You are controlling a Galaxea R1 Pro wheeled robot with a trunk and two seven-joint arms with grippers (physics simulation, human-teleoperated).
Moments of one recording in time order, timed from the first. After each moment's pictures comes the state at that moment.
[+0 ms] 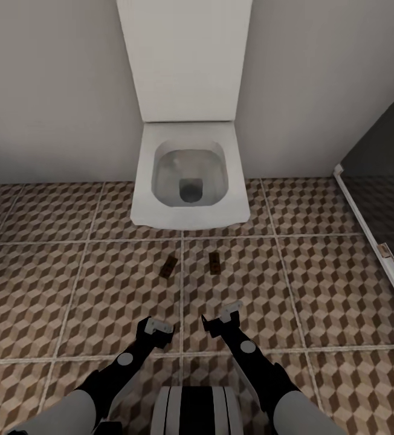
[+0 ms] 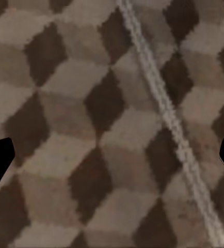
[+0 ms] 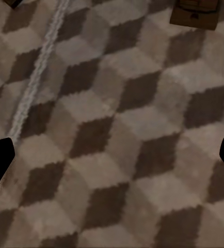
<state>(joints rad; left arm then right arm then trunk) -0.65 0.01 -0.62 -0.41 0.30 -0.25 0.02 -0.60 0.14 0.28 -0.58 0.06 -0.11 0.01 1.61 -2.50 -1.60</state>
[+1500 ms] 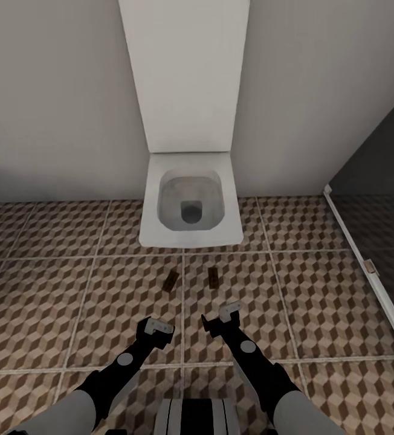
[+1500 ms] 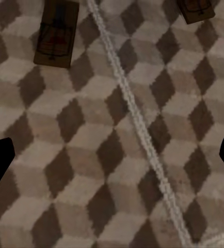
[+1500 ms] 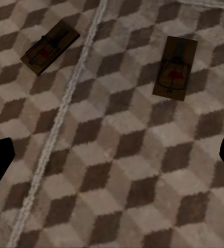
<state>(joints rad) -0.65 0.01 -0.62 -0.41 0.30 -0.25 0.02 -0.60 0.14 0.28 -0.58 0.06 -0.11 0.01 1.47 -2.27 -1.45</state>
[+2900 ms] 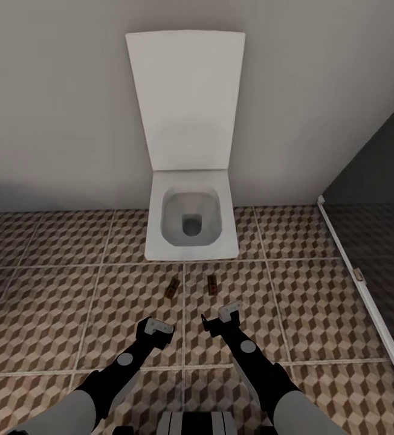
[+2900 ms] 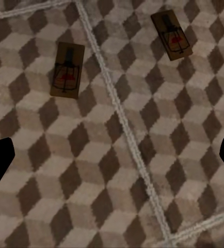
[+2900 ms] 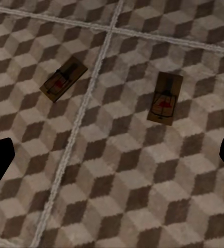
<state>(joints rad) -0.65 0.01 -0.62 -0.41 0.30 -0.25 0.02 -0.60 0.14 0.28 -0.58 0.06 -0.11 0.01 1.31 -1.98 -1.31</state>
